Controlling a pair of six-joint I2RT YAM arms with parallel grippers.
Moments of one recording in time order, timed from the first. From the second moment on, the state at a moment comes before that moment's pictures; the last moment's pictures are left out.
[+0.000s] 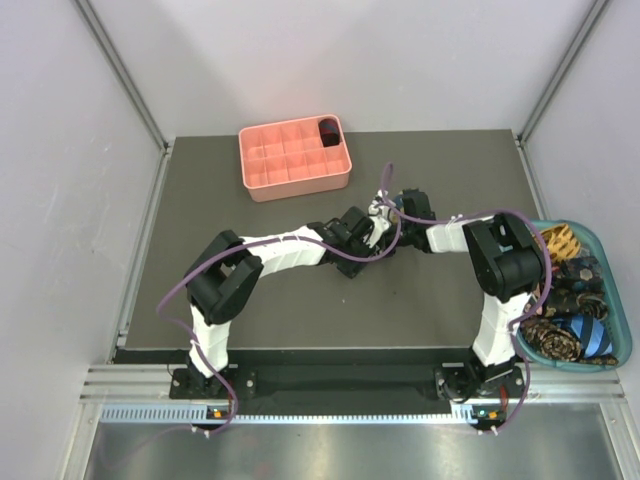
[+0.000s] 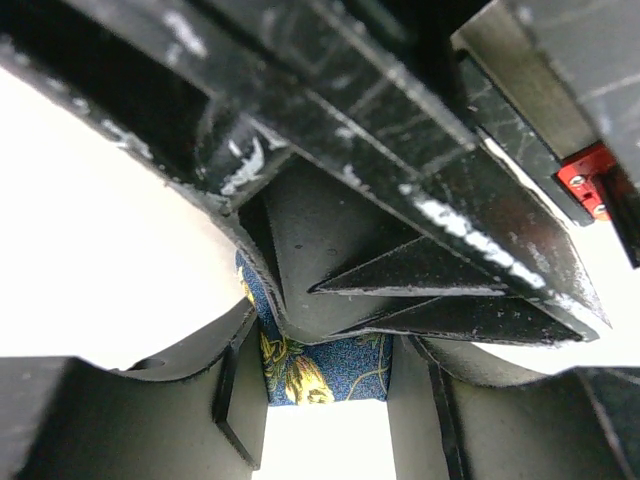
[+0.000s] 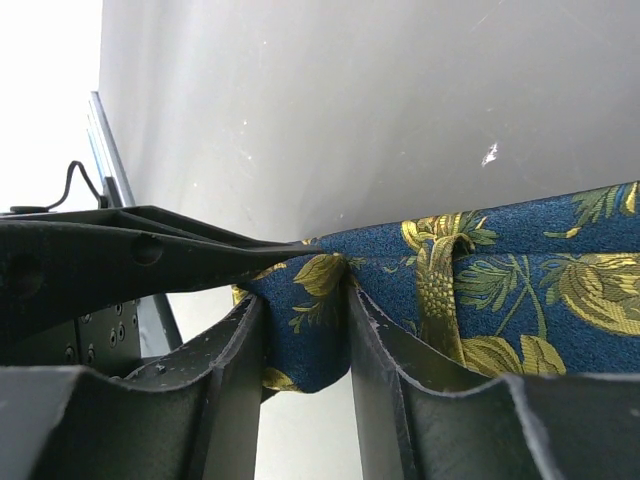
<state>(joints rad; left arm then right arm) -0.85 1.95 1.30 -0.34 -0.02 0.00 0.35 1.92 0.93 0.17 -0.88 0.37</state>
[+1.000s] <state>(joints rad) -0.84 1.96 1.31 -0.34 -0.02 -0.07 0.30 1.82 0.87 0.16 -0.82 0.42</state>
